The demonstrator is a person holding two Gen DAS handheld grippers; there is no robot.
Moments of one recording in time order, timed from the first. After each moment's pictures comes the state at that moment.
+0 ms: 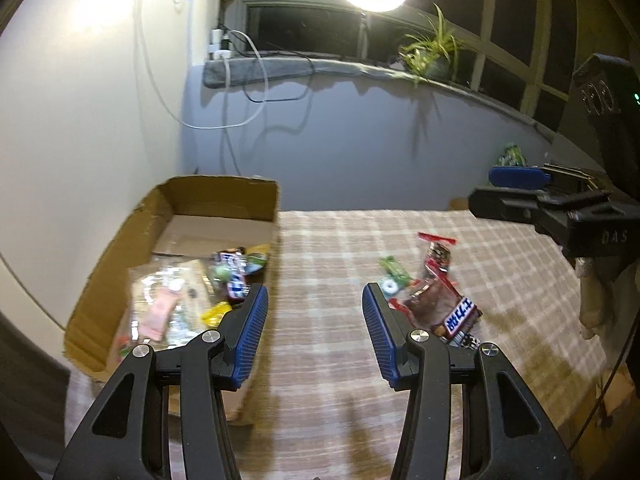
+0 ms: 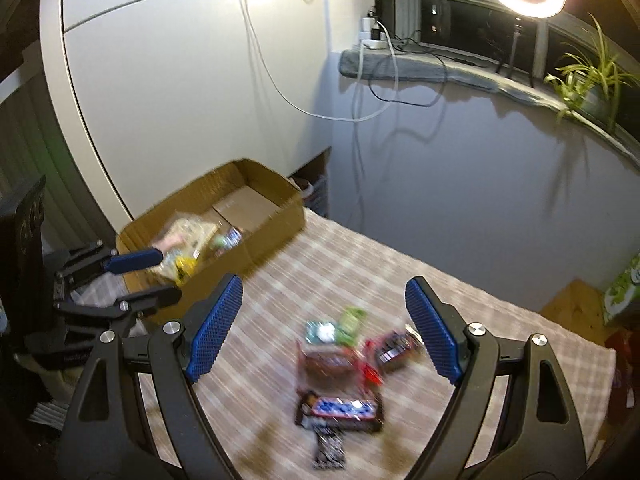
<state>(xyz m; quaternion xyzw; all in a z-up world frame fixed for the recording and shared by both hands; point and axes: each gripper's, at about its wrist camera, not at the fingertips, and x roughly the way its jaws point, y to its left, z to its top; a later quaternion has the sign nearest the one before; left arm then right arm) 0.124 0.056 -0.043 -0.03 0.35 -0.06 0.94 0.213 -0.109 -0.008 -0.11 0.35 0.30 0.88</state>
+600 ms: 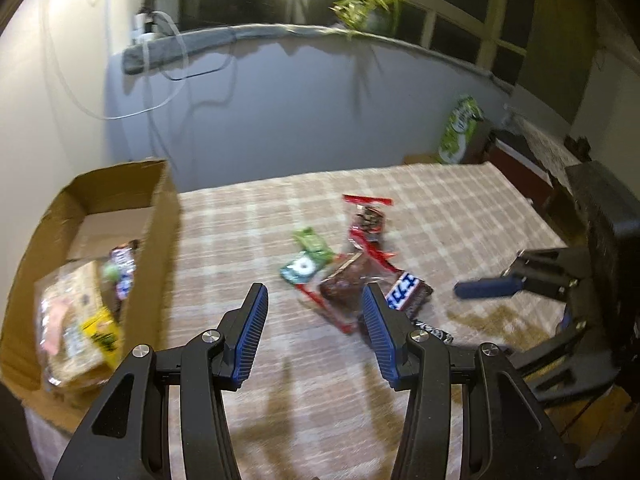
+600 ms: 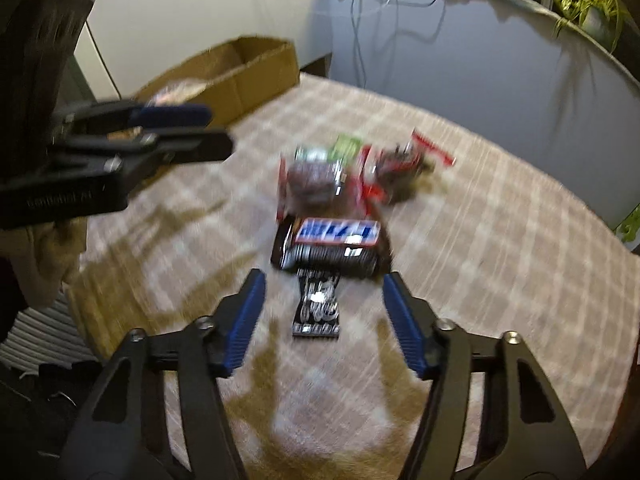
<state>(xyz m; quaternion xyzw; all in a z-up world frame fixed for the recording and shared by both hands) 0.148 -0.017 -0.070 0.01 0.39 -0.15 0.91 0.167 -0.161 -0.106 -0.14 0.46 0.30 0.82</state>
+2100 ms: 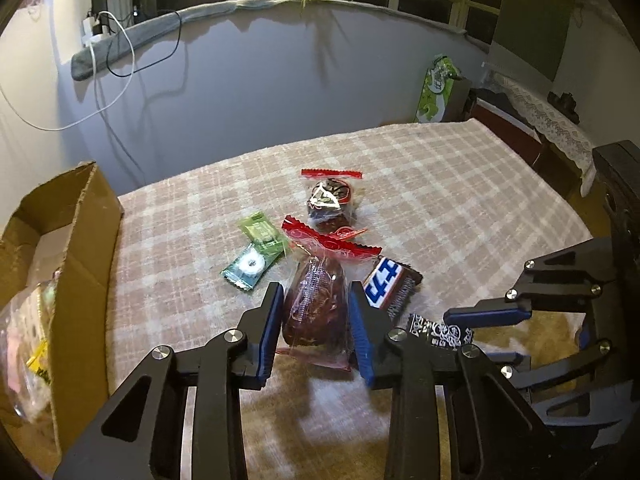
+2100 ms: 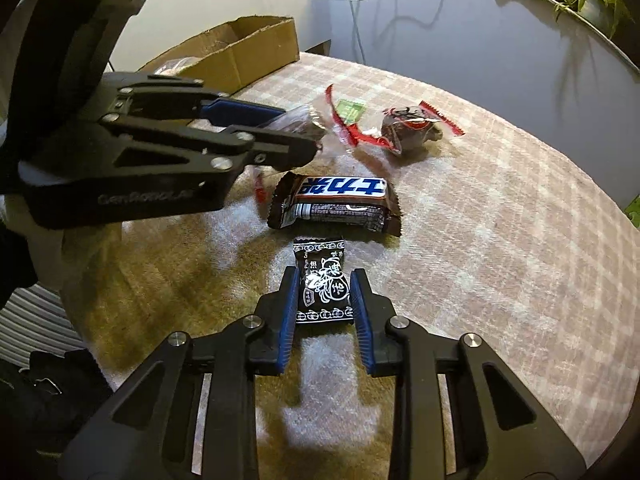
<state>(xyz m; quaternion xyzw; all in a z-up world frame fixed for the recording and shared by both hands) 0.168 -0.052 -0.097 0.06 0.42 -0.19 0.89 0.157 -0.166 -0.126 -0.14 0.46 0.30 0.82</state>
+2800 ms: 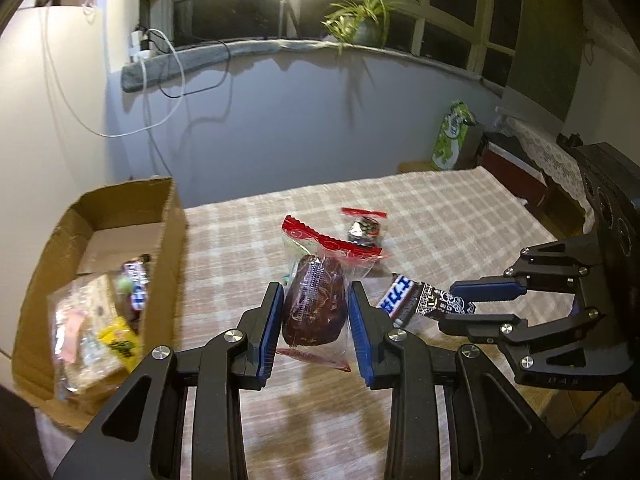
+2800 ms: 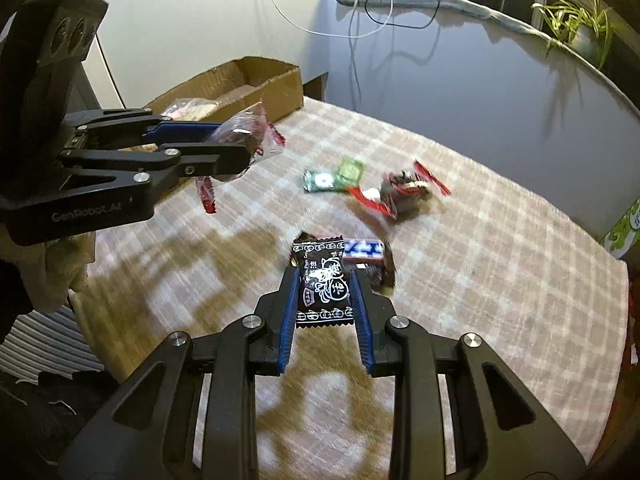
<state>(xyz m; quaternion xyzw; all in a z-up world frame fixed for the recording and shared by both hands) 0.135 -0.004 -0.054 0.02 0.37 -0.15 0.92 0.155 -0.146 -0.083 -0.14 0.42 0.29 0.85</state>
